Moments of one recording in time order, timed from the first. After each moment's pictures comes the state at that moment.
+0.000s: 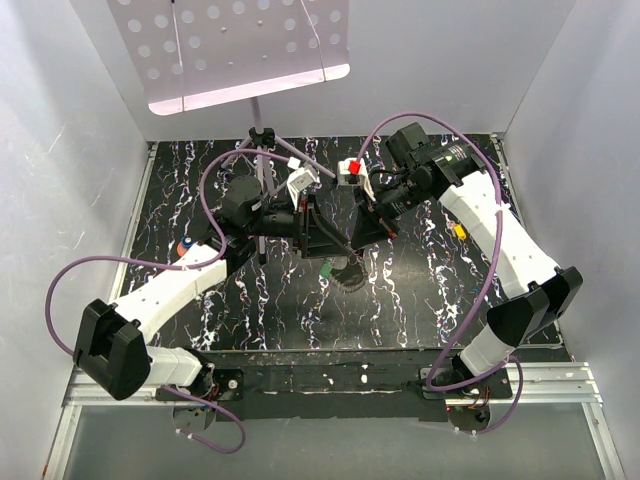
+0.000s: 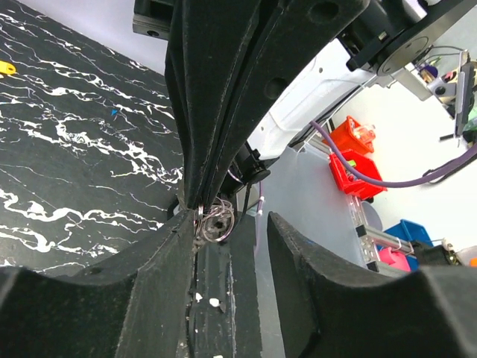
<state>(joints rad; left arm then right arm) -0.60 1.30 0.99 0.31 1.03 -0.57 0.57 1.61 1.85 -1.40 -0.94 -0.72</state>
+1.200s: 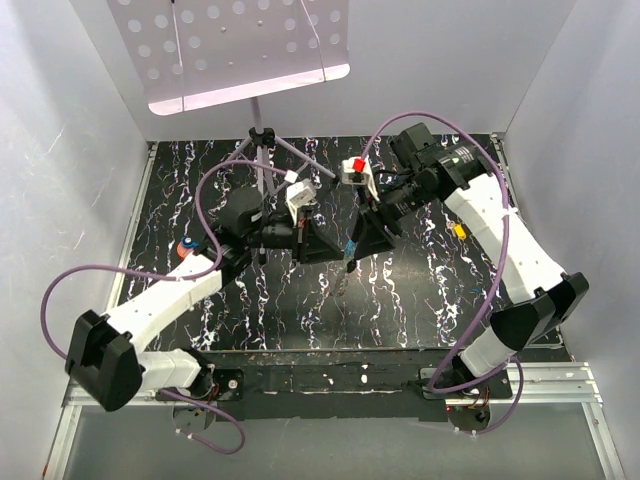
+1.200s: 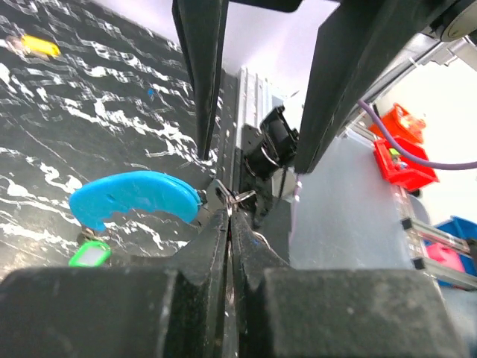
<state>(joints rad) -0.63 1.28 0.97 0.15 0.95 -0.38 0.57 1.59 1.85 -1.42 -0.96 -0.67</state>
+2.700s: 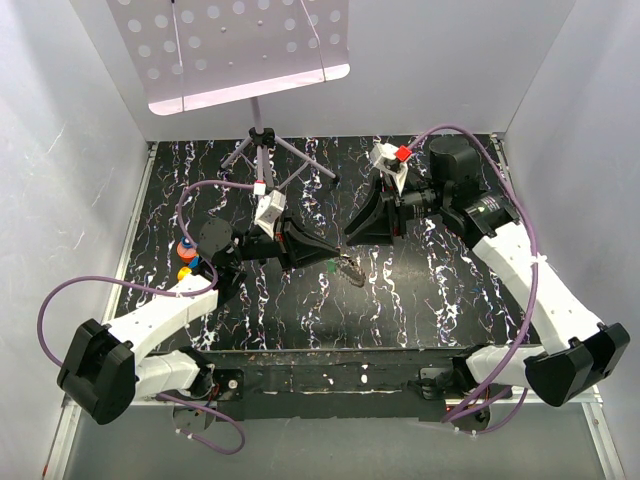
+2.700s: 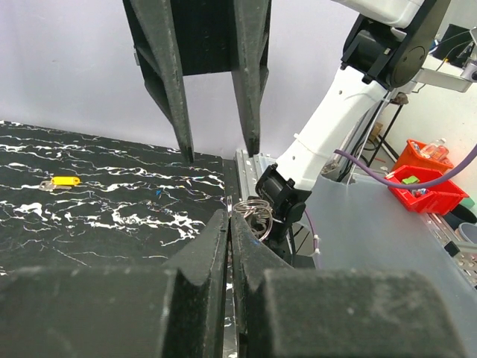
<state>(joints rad) -0.62 1.15 0.68 0.89 0.93 -0.56 0.51 1.25 1.37 -0.48 -1.23 -0.07</state>
